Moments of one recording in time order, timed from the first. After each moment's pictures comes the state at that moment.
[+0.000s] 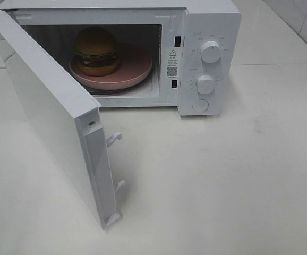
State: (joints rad) left arm 0.05 0.00 -0.52 -0.18 1.09 0.10; right arm 0.05 0.11 -0.50 0.00 1.01 0.00
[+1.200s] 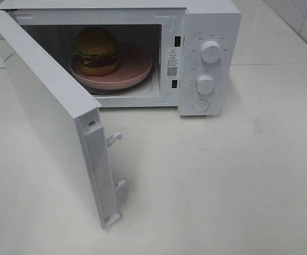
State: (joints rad) left arm 0.05 0.00 -0.52 -0.18 1.09 0.10; right arm 0.05 0.00 -0.50 0.00 1.00 -0.01
